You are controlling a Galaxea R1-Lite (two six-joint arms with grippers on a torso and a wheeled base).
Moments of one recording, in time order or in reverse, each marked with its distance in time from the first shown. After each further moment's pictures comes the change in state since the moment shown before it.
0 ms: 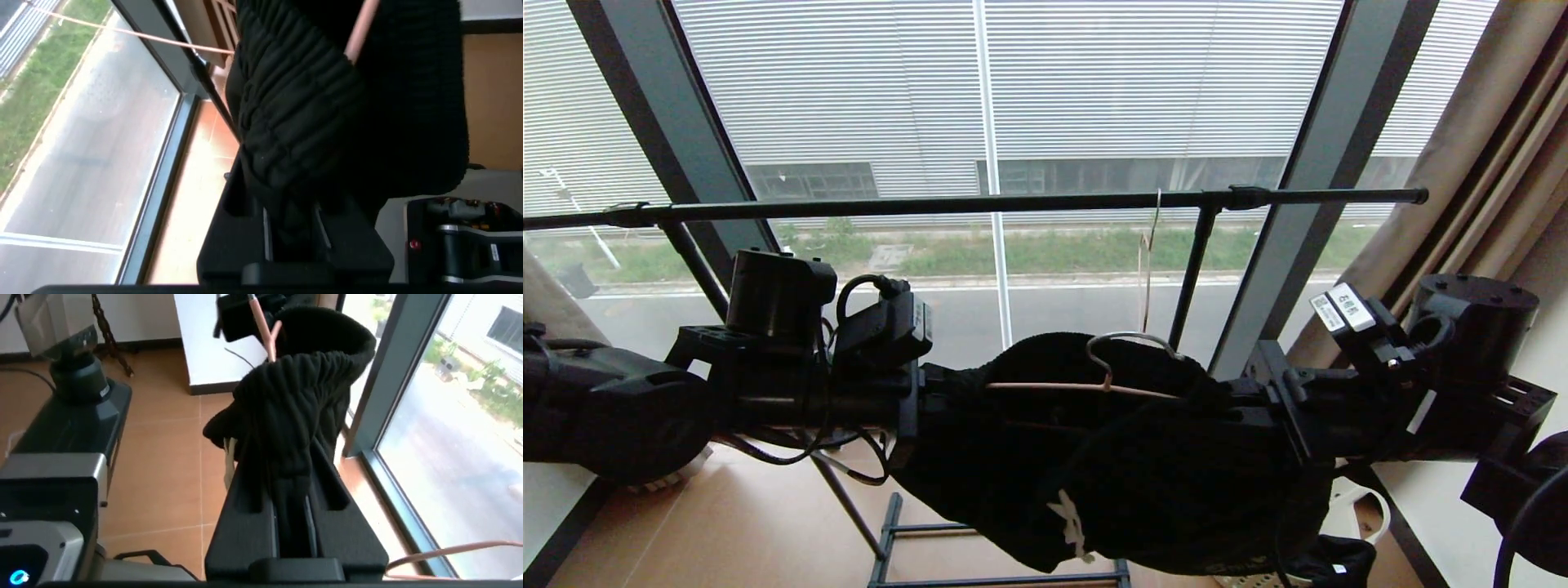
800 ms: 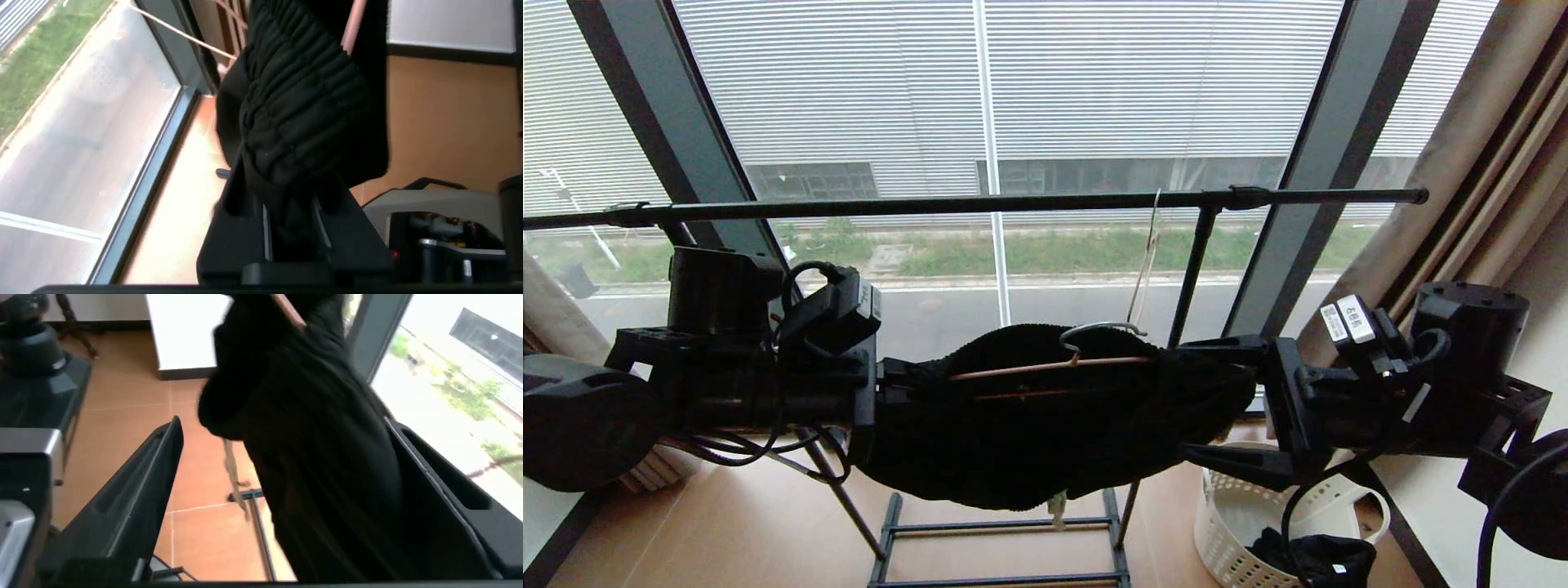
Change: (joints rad) left arm 0.091 -0.061 0.049 0.001 -0.066 -0.096; right arm -0.099 0.040 0.010 0.001 0.003 -0.145
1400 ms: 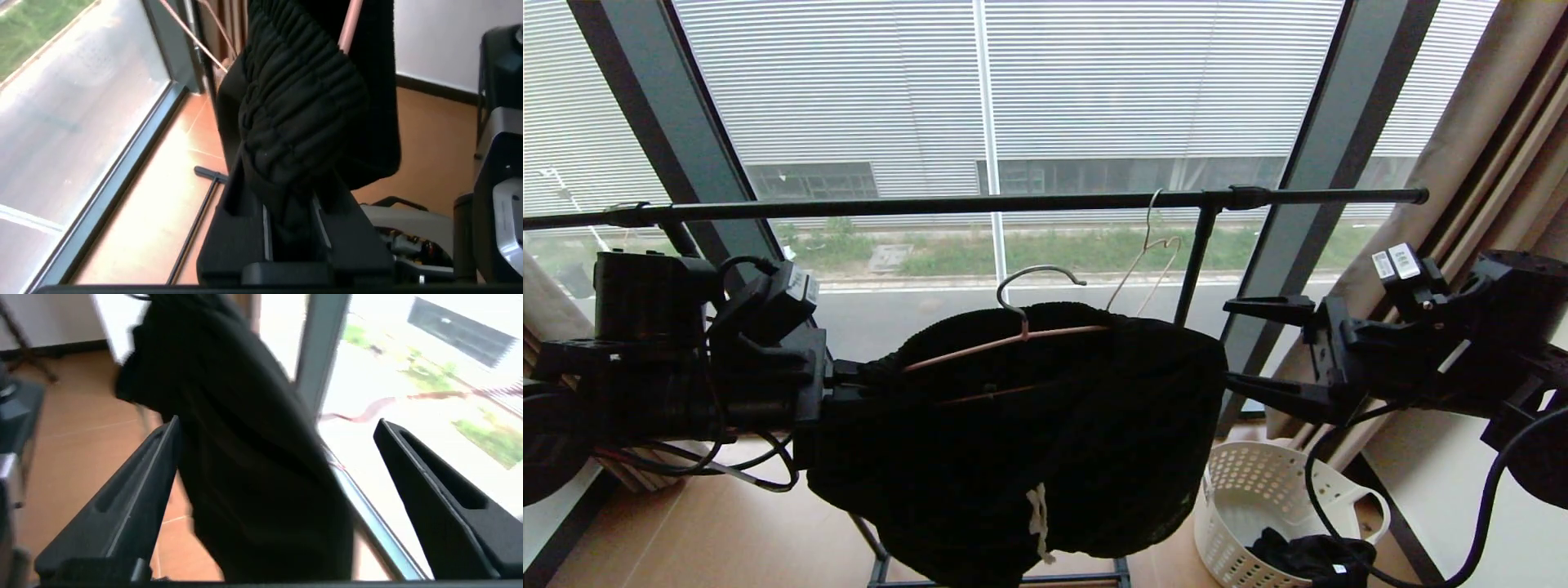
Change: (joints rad) left arm 0.112 -0.072 0.063 0.002 -0.094 -0.120; right arm -0.177 0.013 -0.074 -0.042 0.035 0.120
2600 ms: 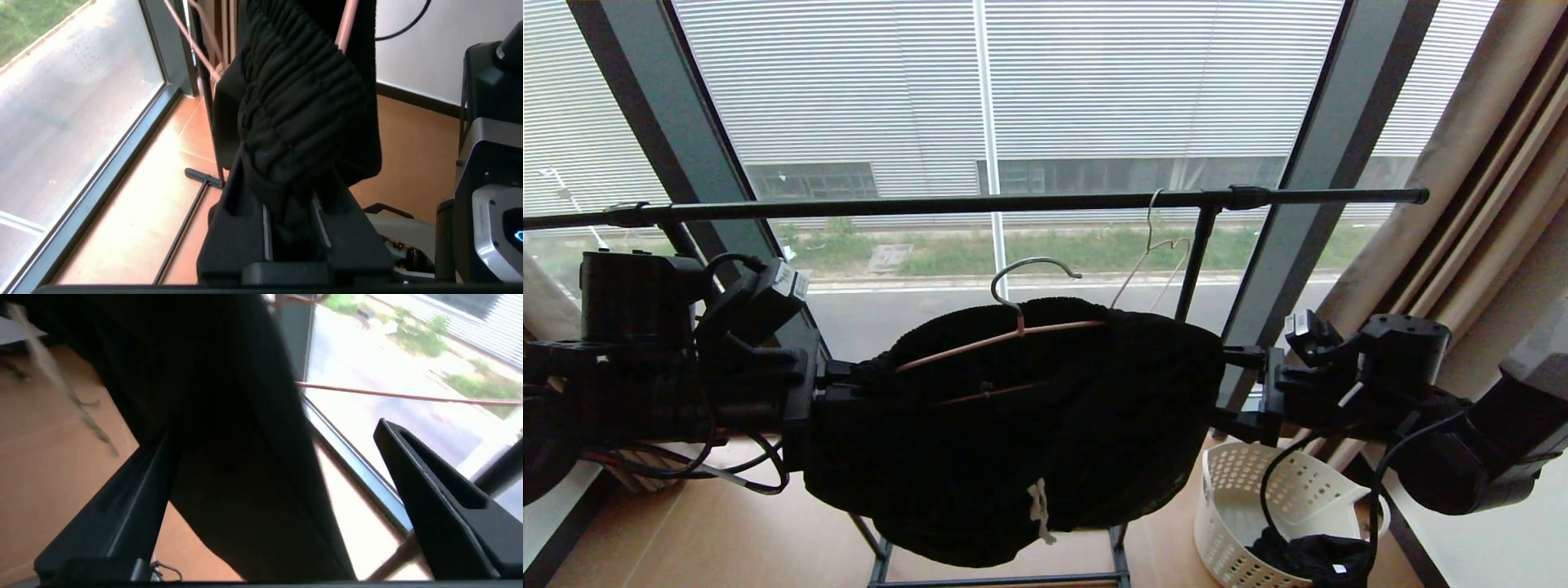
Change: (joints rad) left arm 0.012 -0.014 0.008 -0.001 -0.022 -0.030; right arm -0.011 0.341 -0.009 -0.197 -0.096 -0.013
